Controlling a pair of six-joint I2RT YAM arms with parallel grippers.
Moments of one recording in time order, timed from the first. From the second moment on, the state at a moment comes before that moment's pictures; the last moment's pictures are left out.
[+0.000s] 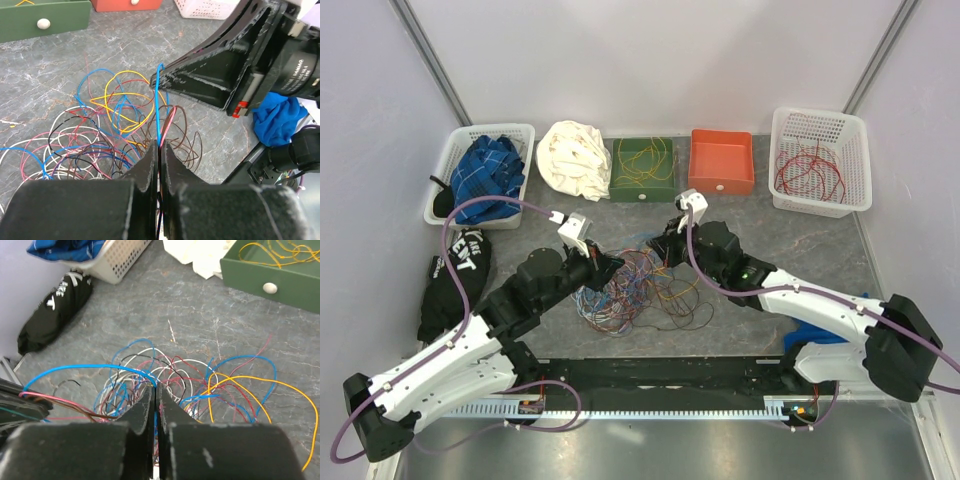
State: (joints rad) left arm -0.85 0.71 0.63 -0.15 -0.09 -0.45; right arm 0.86 1.25 0.76 0.26 0.08 0.42
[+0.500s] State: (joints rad) left arm -0.85 0.66 0.63 -0.23 -0.32 -0.50; right arm 0.86 1.02 1.05 0.00 0.27 0.37
